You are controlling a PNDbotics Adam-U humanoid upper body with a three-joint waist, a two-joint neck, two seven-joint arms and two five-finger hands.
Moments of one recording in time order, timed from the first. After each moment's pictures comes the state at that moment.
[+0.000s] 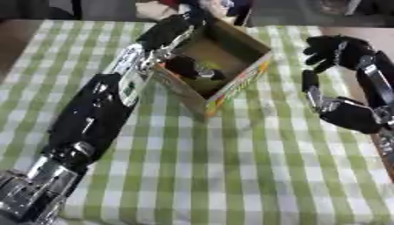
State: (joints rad) left arm -0.90 0.26 -0.25 -1.17 -0.82 -0.23 -0.09; right arm -0.39 -0.41 0.28 -1.86 0.36 -0.12 0.03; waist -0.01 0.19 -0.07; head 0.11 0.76
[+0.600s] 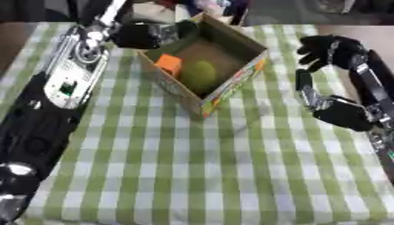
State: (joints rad) left arm -0.68 0.44 -0.17 -1.68 -0.38 -0.10 -0.04; right arm -0.39 -0.41 0.27 -1.86 0.36 -0.12 0.02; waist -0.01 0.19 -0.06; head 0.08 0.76
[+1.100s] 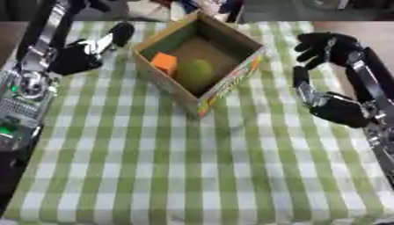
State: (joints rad) left arm -0.39 0.48 -0.08 -1.81 -0.22 -0.16 0.02; right arm -0.39 -0.41 0.26 -1.85 0.36 -0.12 0.01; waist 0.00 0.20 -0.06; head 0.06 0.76
